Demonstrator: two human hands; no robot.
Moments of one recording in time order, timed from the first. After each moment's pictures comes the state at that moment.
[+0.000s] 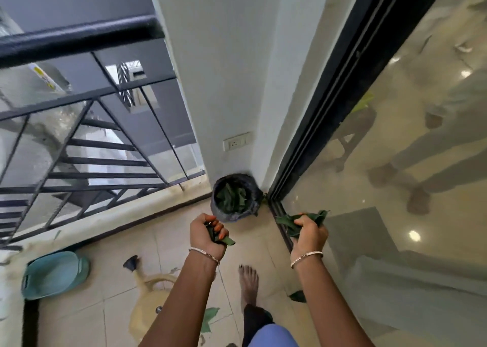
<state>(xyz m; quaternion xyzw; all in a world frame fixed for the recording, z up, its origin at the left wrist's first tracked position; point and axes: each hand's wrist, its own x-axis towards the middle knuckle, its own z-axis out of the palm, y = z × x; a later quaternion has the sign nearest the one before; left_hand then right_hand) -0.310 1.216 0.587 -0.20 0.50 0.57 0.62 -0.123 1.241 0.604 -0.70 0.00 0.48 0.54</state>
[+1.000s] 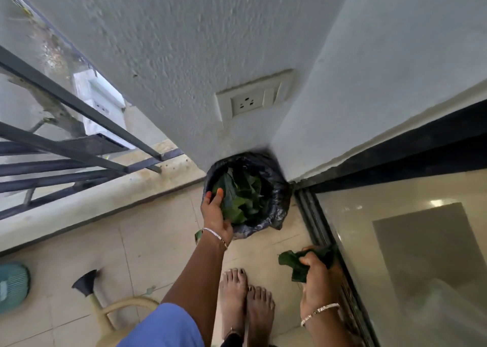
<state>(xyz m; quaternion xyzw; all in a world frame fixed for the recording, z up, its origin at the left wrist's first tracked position) -0.342 1.429 0.145 -0.16 0.60 0.51 0.59 -0.165 1.364 0.247 -0.80 -0.02 0.45 0.40</state>
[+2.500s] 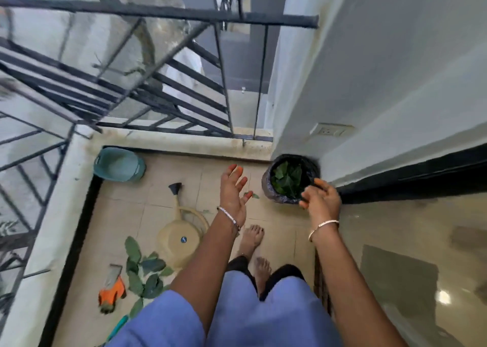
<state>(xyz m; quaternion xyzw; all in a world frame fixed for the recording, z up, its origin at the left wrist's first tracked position) -0.401 1.242 0.556 -0.18 0.57 0.64 0.48 -0.247 1.329 0.531 -0.68 -0.35 0.58 0.29</state>
